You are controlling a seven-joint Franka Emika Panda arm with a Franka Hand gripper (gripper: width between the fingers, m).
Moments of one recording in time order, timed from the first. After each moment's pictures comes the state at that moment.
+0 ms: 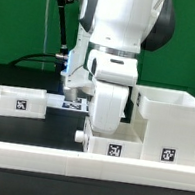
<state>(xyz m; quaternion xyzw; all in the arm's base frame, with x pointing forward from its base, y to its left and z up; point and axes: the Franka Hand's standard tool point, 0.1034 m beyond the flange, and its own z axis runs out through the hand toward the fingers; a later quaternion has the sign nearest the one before) 0.548 -0.012 0.014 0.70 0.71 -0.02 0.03</state>
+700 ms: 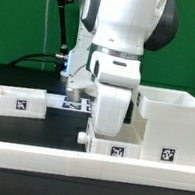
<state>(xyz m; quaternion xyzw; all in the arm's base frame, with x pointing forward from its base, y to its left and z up) 0.546 -0.004 0.010 0.69 0.72 -0.03 0.03</state>
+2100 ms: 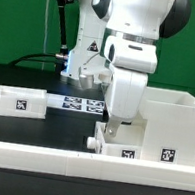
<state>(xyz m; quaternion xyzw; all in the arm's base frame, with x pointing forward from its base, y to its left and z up) 0.558 0.003 0.048 0.70 0.71 -0.03 0.02</state>
